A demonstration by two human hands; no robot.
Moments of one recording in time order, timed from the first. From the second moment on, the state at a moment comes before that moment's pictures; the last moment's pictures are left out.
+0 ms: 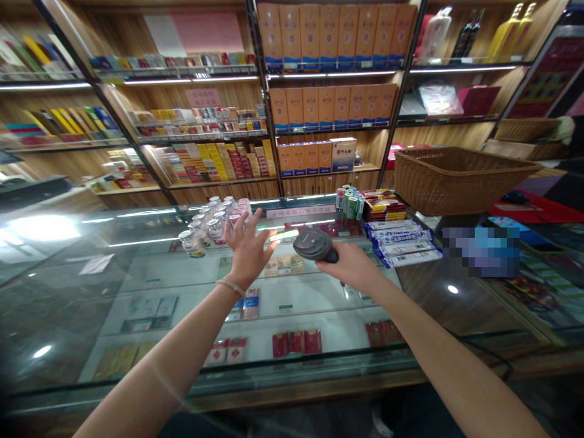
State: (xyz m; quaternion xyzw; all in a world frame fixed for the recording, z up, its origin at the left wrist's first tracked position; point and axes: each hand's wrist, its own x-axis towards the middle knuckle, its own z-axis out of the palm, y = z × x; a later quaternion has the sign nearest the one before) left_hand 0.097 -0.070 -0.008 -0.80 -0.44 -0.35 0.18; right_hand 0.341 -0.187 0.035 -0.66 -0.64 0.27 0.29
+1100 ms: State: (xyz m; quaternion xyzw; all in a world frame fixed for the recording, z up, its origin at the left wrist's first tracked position) left_hand 0.097 -0.072 -0.003 -0.80 -0.46 -0.35 0.17; right_hand 0.369 -0.159 -0.002 -0.69 -0.71 -0.06 0.15
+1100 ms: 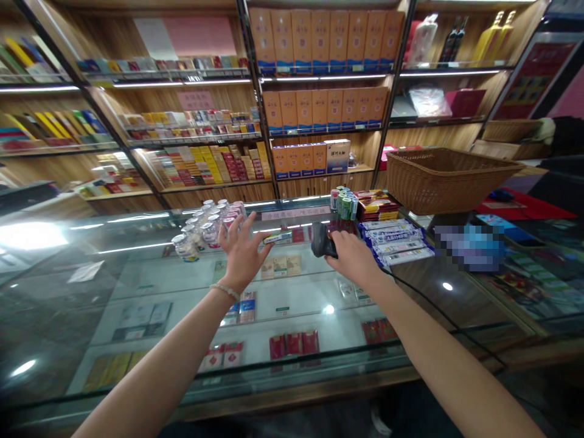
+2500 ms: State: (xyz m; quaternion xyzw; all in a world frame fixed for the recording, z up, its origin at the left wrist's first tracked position) left_hand 0.097 -0.074 -0.003 -0.80 -0.46 -0.35 0.16; right_hand 0.371 -0.157 -0.021 -0.68 -0.69 -0.16 0.16
